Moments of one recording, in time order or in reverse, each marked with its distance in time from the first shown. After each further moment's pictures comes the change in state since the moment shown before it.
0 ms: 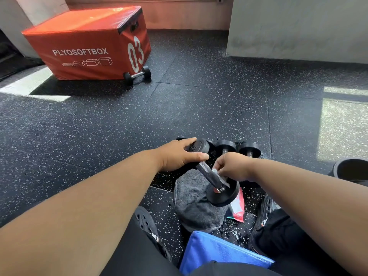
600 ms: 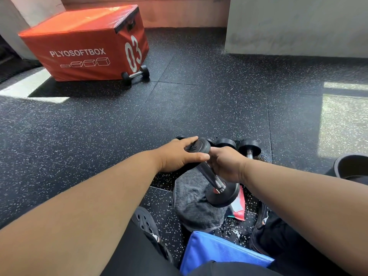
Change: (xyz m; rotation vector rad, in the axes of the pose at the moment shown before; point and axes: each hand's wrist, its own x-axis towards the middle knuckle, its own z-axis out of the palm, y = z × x) left_hand 0.003 0.007 0.003 0.025 -0.008 0.025; right_hand 0.010 -0.028 0.021 1.331 -0.139 -0.126
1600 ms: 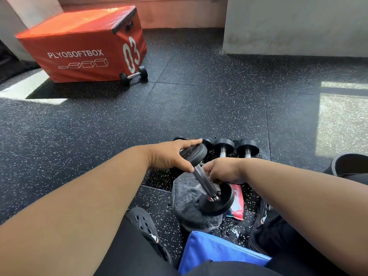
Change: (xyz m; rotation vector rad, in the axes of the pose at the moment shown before) left_hand -0.009 0.000 -0.020 -0.038 -0.253 0.116; right_hand 0.006 0.012 -0.032 -0.862 -0.134 0.262
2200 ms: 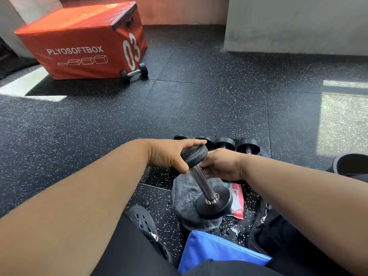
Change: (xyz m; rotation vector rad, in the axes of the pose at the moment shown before) left_hand 0.001 0.012 -0.010 0.156 -0.065 -0.018; right_hand 0.009 -0.012 0.000 0.597 -0.065 -0.142
